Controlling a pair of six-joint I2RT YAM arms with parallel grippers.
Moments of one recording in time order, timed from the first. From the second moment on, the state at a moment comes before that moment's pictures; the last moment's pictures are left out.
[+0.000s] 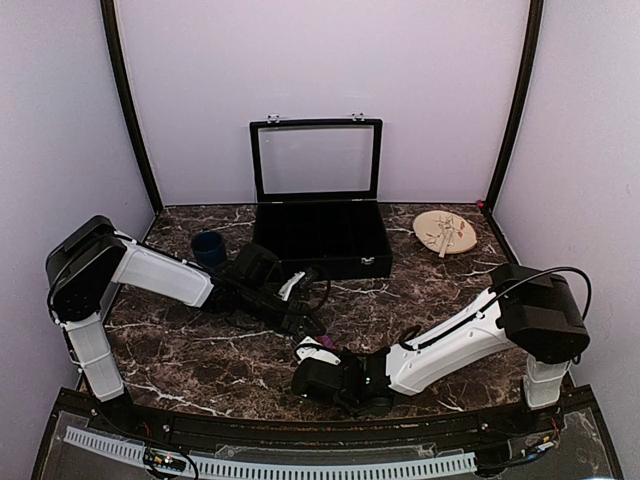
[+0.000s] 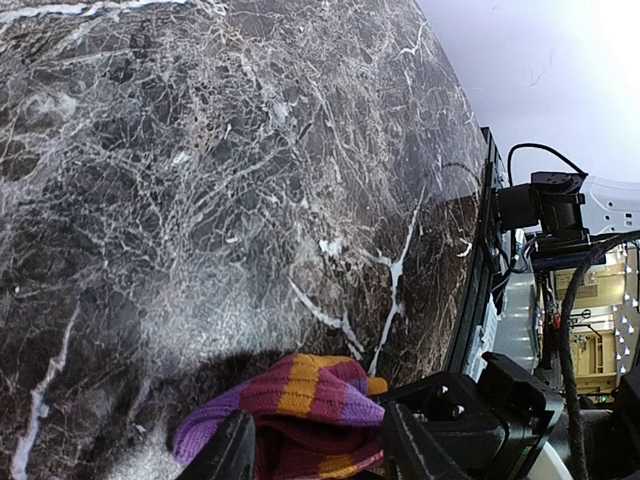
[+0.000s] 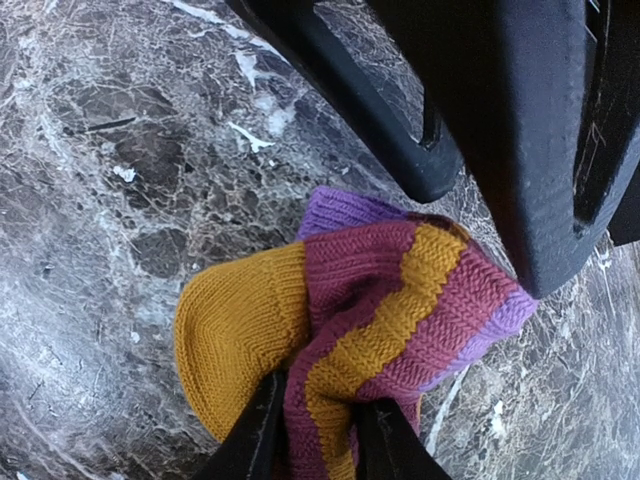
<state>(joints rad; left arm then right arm) -0.78 1.82 0.92 0.11 0.68 -0.49 1.46 1.98 1.05 -0.13 0.73 0.37</state>
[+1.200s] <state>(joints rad) -0.83 1.88 0.99 0.00 0.69 -0.42 1.48 1.98 1.06 -0.14 0.73 0.36</state>
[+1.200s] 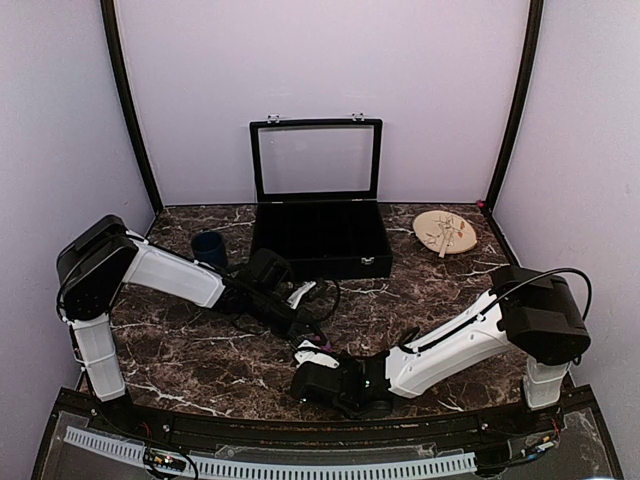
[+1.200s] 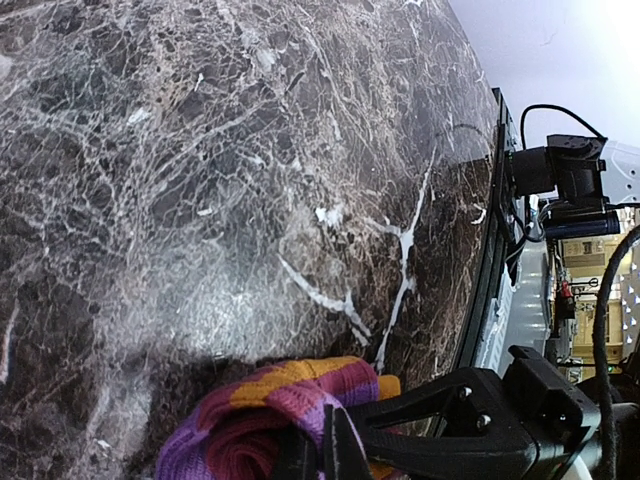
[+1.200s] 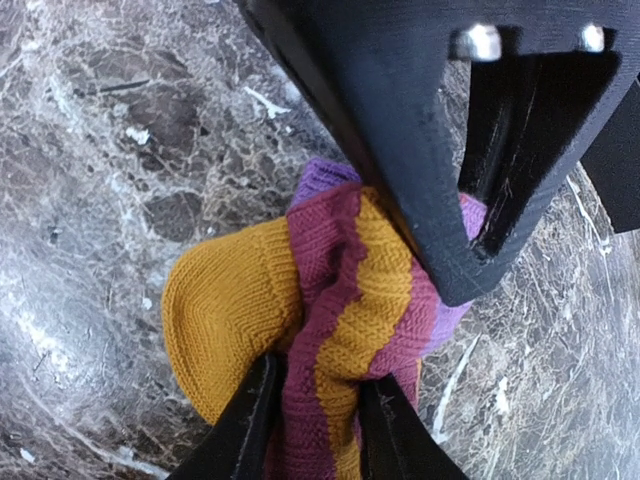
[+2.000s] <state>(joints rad) -0.85 1.76 0.68 0.34 0.60 -0.48 1.48 1.97 1.06 -0.15 0.73 0.41</state>
